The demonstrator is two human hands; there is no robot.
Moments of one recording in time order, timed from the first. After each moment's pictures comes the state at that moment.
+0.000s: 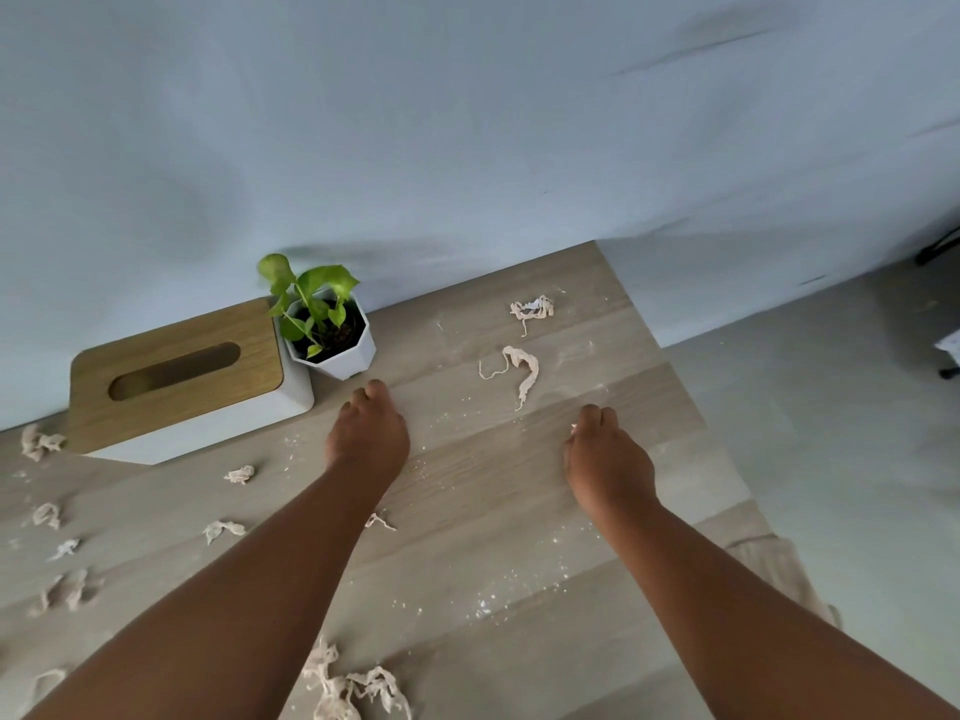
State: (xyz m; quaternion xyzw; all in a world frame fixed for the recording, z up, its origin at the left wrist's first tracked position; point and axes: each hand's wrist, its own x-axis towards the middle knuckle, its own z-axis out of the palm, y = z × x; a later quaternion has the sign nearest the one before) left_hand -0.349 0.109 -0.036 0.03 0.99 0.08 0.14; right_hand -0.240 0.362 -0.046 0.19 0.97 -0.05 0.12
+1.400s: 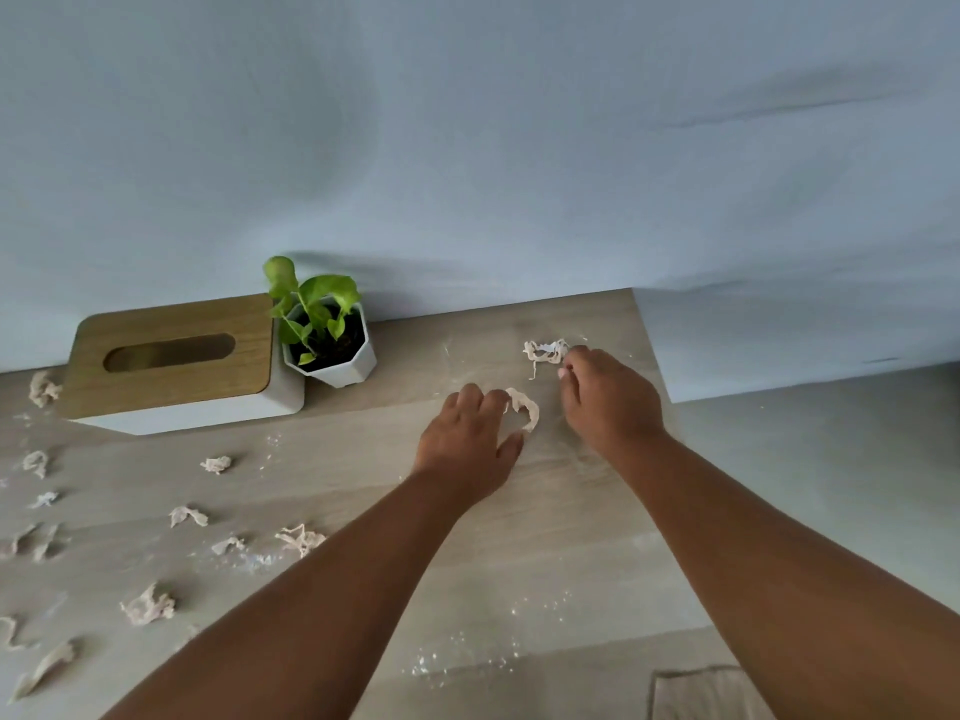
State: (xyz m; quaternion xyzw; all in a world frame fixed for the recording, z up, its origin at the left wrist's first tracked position) left_hand -0.345 0.228 -0.034 0.13 0.96 0.21 0.10; right_hand -0.376 0.430 -0.023 -0.01 0.99 -0.14 -0.01
